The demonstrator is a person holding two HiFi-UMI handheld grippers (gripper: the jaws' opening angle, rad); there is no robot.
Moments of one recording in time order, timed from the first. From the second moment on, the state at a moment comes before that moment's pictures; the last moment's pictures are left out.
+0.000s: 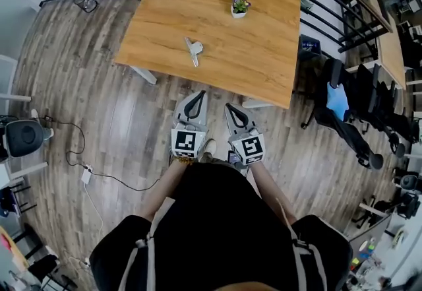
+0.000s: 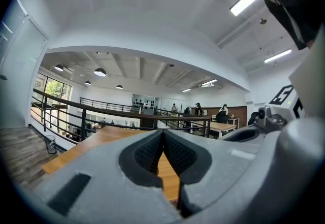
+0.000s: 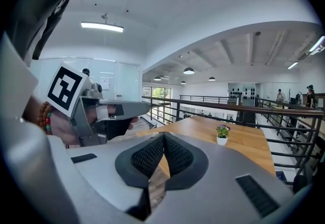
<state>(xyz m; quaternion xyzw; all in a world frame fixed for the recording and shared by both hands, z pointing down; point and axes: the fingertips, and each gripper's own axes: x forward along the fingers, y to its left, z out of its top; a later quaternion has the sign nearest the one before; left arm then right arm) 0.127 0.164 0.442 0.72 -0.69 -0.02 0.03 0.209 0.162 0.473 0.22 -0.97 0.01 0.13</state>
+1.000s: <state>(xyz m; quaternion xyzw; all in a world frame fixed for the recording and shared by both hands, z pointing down) -0.012 0.109 0.473 0.71 -0.70 0.04 0.04 0.063 0.090 0.444 0.24 -0.97 -0.03 0.10</state>
